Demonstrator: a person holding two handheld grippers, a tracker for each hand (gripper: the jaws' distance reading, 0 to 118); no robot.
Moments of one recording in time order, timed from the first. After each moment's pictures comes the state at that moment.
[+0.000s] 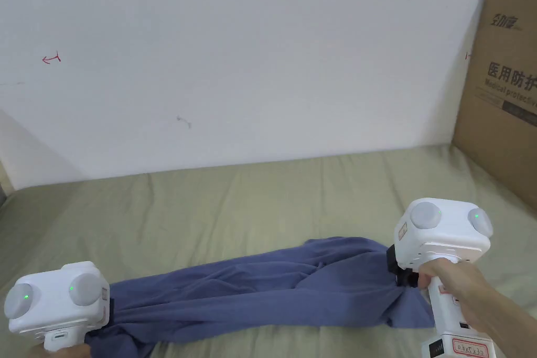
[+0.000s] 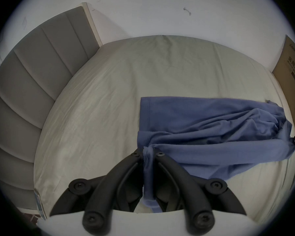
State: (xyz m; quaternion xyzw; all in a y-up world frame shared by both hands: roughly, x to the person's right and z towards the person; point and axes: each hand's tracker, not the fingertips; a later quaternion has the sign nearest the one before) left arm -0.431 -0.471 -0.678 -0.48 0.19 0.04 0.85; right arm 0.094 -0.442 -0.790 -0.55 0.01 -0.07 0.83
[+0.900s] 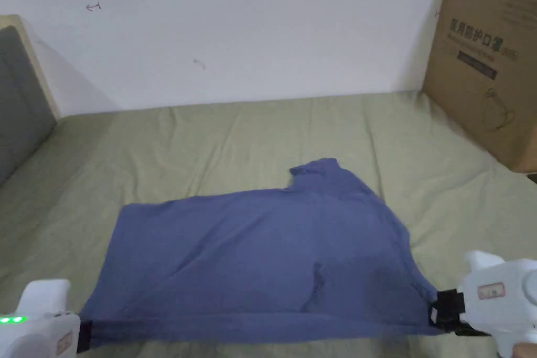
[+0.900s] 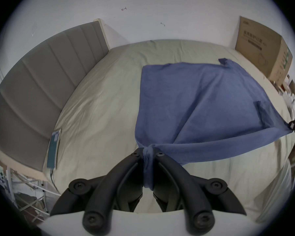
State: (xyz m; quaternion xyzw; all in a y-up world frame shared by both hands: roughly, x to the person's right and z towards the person) left arm -0.380 -0.439 -0.244 -0.44 0.13 -0.02 0.89; right arm 0.190 -0.436 -0.332 -0.52 0.09 -0.14 0.84
